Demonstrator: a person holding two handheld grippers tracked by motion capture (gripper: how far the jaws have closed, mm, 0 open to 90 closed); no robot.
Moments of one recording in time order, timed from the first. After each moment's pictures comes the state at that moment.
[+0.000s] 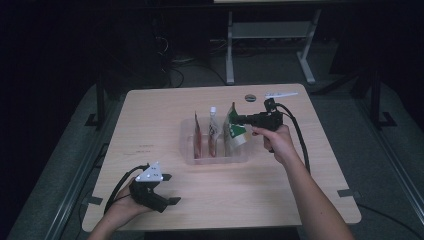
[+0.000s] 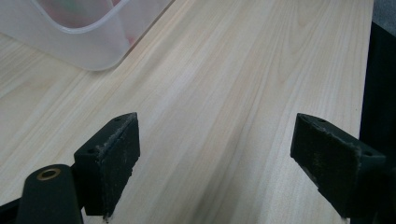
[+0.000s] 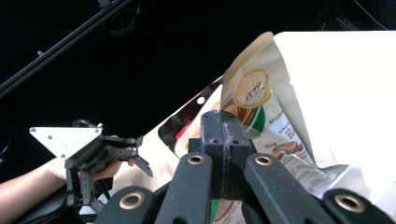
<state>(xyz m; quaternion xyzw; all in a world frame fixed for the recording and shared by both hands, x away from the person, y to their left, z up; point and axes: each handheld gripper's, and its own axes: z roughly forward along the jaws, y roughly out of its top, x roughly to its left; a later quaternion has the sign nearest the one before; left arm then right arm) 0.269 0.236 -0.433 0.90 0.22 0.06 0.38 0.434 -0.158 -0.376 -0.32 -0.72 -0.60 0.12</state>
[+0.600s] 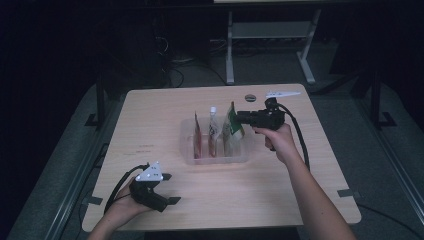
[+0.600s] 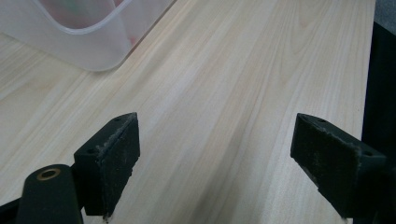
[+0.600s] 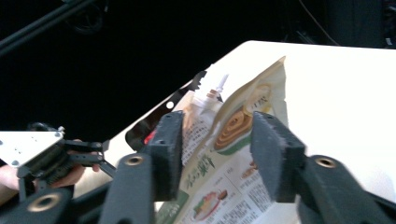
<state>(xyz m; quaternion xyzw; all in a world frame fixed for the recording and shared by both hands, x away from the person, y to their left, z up) 0.270 0.236 -0.433 0.90 0.22 0.07 0.38 0.432 -0.161 -0.372 -0.34 -0.73 -0.59 0.05</state>
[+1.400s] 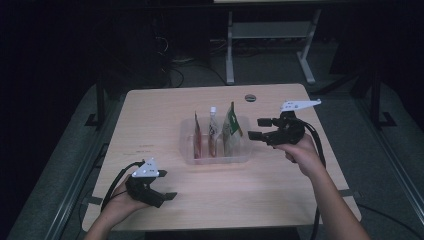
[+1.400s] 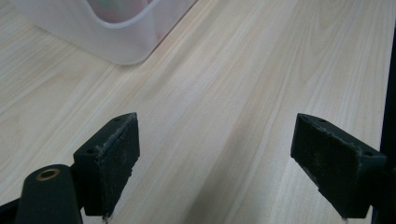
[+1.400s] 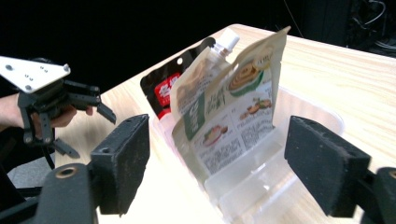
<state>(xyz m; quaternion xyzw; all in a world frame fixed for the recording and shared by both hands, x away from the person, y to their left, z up) 0.277 0.247 -0.431 0.89 0.24 0.08 0.38 0.375 -0.193 -0.351 -0.31 -0.78 -0.54 -0.03</state>
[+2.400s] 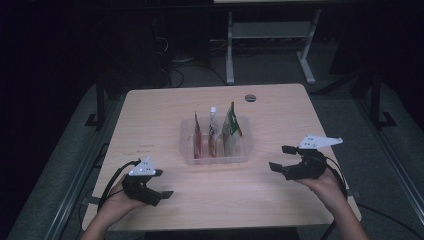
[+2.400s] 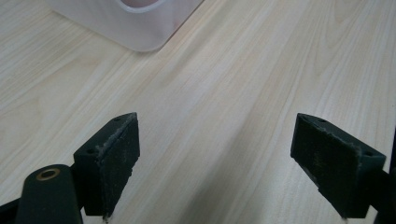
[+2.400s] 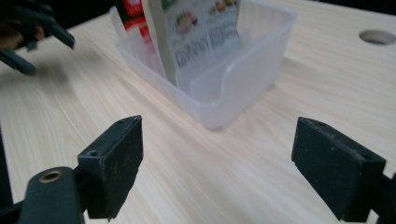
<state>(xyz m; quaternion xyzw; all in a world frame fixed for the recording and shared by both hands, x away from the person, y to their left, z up) 0.280 0.257 -0.431 0.89 0.26 0.08 0.37 0.303 -0.238 -0.403 -0.35 -0.80 -0.48 -0.11</state>
